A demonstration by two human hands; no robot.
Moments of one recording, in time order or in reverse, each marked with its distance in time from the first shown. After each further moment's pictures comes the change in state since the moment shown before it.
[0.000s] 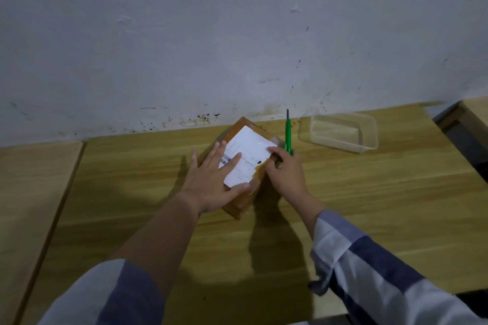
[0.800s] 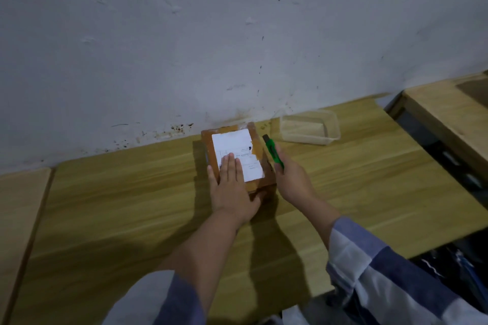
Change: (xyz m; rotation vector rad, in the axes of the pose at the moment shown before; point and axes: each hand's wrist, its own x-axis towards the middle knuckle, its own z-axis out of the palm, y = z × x) left_hand -0.002 0.099 0.009 0.039 0.015 -0.119; right_hand -0.038 0.011 -0.054 -0.170 -0.010 0.035
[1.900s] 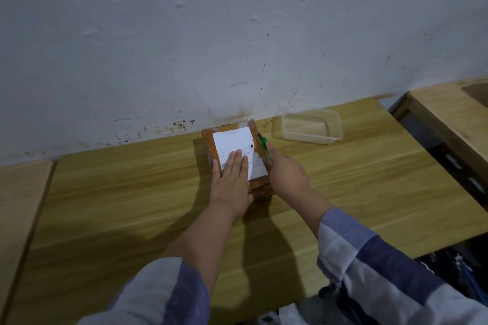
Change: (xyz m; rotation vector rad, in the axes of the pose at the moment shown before) left_hand 0.012 -0.008 0.004 0.051 0.014 0.139; right_hand 0.004 -0.019 -0.001 -0.390 -0.058 -0.084
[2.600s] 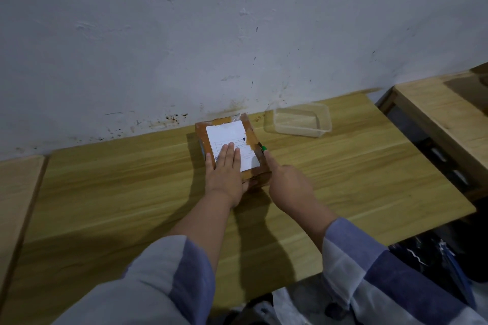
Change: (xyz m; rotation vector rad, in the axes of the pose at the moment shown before) left_hand -0.003 0.007 -0.004 -0.030 -0.017 -0.051; right_hand -0.053 0.008 -0.011 -0.117 -0.096 0.030
